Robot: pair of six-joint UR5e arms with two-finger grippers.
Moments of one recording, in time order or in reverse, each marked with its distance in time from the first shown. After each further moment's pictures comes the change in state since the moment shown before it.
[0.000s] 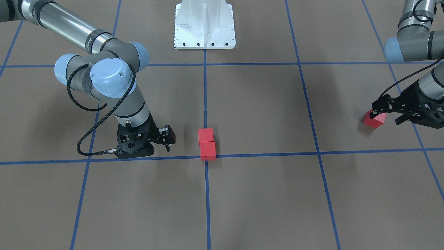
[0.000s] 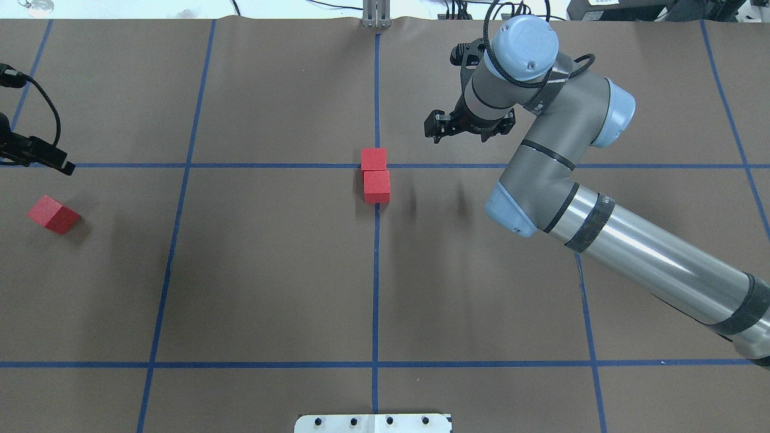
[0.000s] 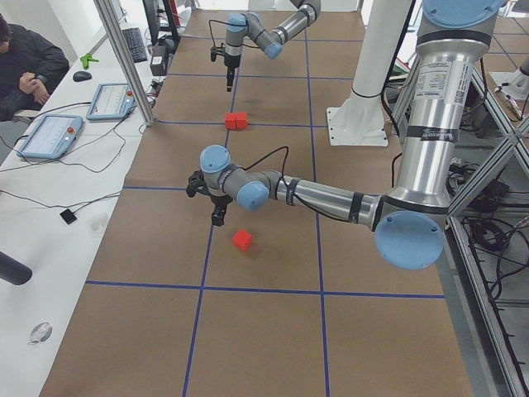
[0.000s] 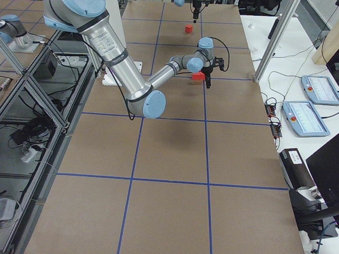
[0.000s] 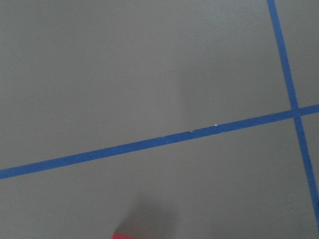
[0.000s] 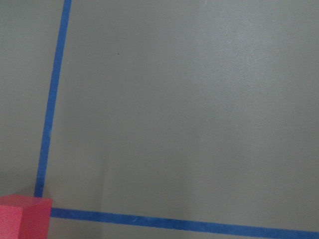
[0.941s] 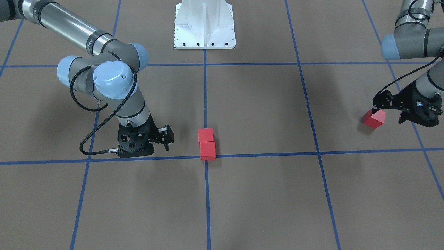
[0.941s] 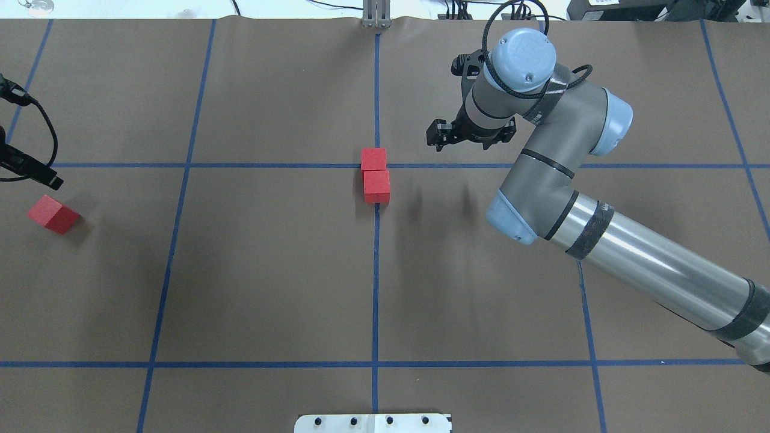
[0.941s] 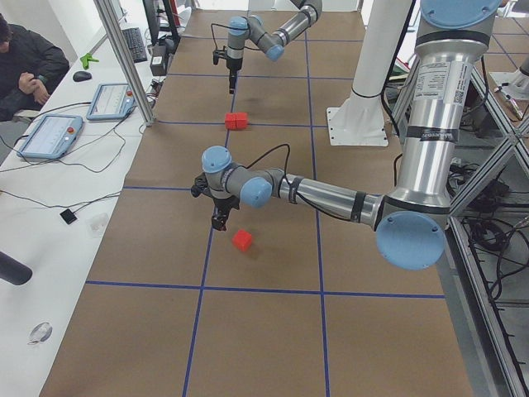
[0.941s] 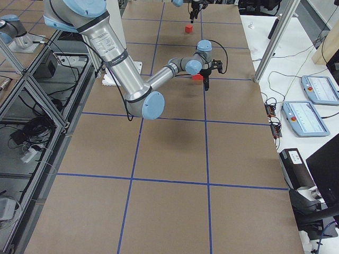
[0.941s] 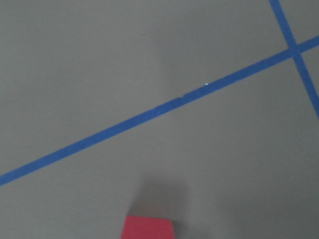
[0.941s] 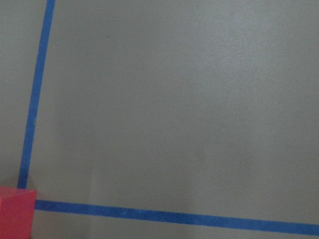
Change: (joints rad) left arm -0.002 0.050 -0.033 0.016 0.076 0.165; right arm -0.016 -0.015 -0.005 0.008 -0.008 0.005
